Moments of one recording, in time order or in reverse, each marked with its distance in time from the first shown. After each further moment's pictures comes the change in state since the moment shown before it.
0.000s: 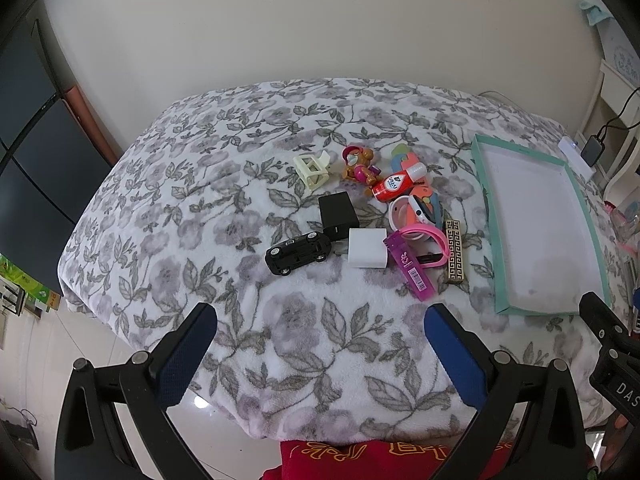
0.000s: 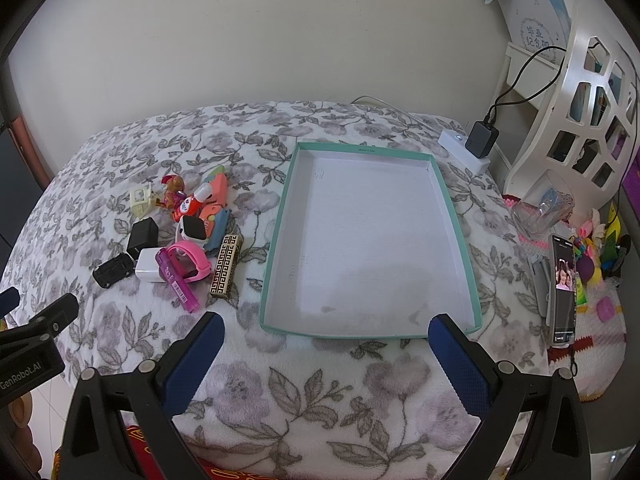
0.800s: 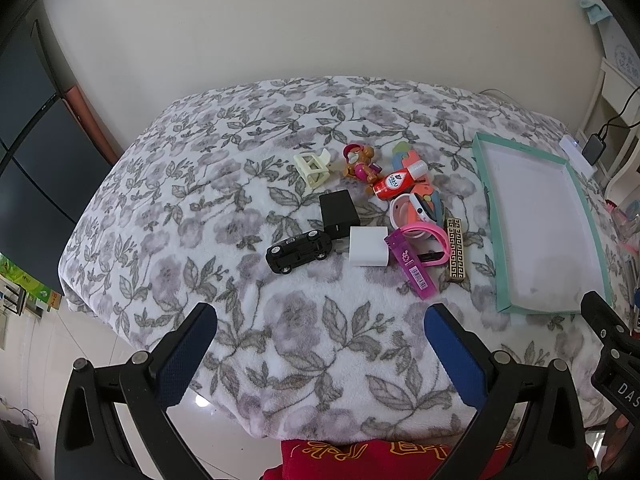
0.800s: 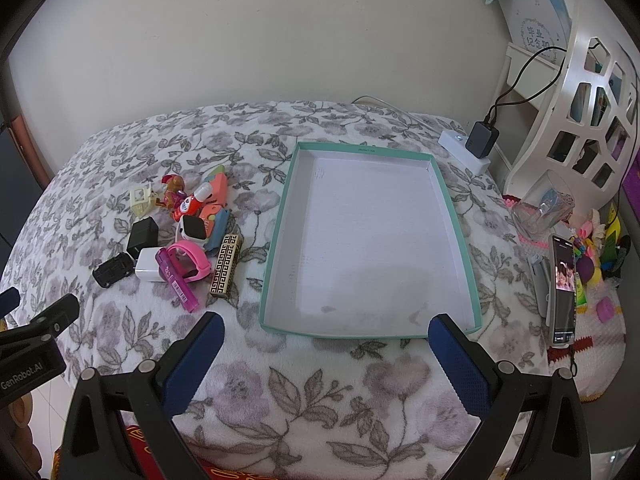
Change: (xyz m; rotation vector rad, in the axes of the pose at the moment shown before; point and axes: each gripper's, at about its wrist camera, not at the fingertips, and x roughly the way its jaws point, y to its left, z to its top) left arm 0.000 0.002 -0.002 0.000 0.001 0.002; right arm 0.000 0.000 0.000 -0.001 0.001 -0.001
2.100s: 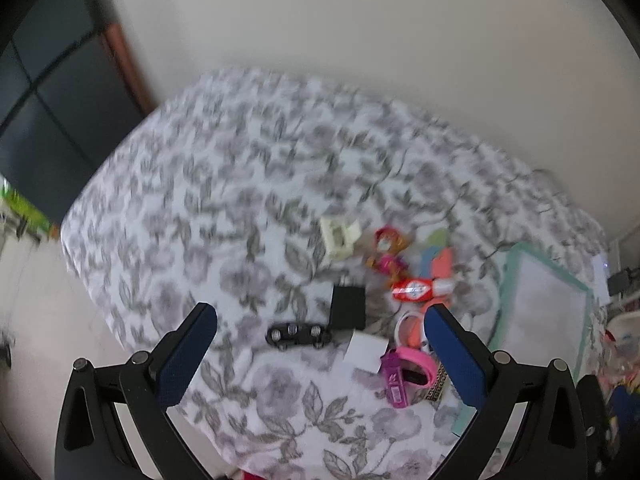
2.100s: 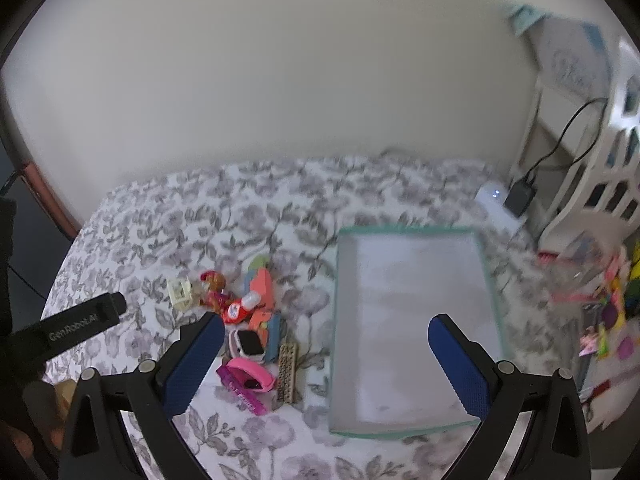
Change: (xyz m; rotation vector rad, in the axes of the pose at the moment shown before) left arm 0.038 0.024 0.127 -0.290 0.139 0.049; right arm 0.014 0.041 0.111 0.064 -0.012 0.117
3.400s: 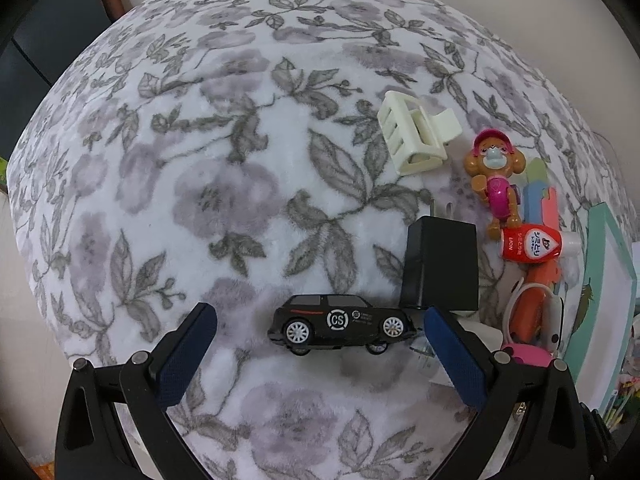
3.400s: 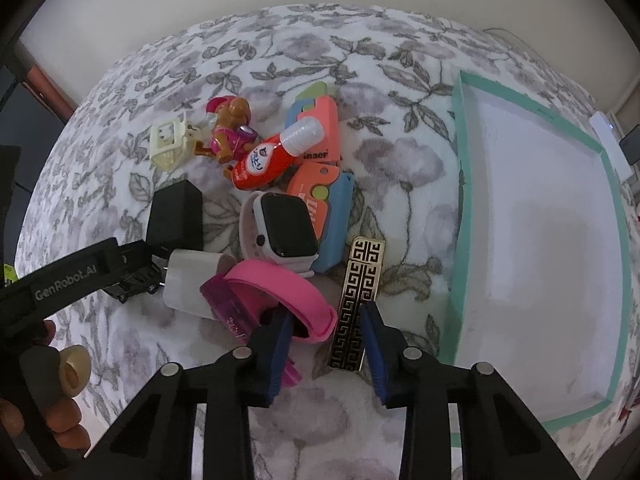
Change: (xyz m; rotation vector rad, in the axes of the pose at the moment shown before) left arm 0.155 0.034 -0.037 -0.044 0.214 -0.066; right arm 0.148 0.054 -0.079 -0.163 0.334 0.065
